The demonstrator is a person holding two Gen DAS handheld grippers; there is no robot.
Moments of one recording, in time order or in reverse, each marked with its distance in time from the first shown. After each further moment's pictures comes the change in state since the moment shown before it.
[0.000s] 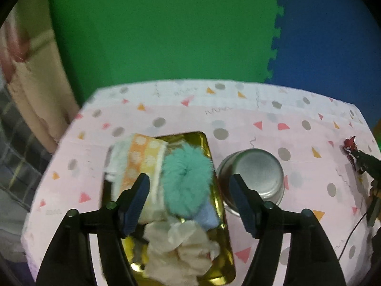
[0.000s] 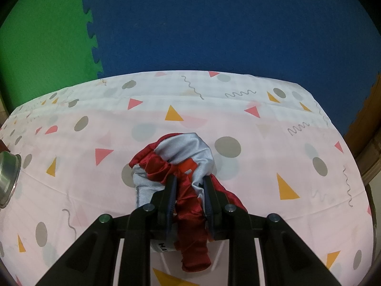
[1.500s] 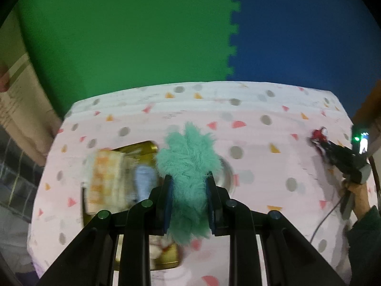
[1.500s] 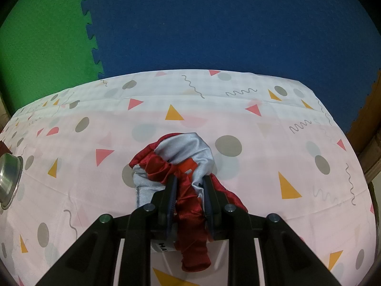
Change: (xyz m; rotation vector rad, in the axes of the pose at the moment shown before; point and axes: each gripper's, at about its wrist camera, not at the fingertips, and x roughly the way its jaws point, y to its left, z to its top) left arm -0.031 -0.057 0.034 0.075 0.087 -0.099; right arm 0.002 -0.002 0.000 0.013 0.013 0.017
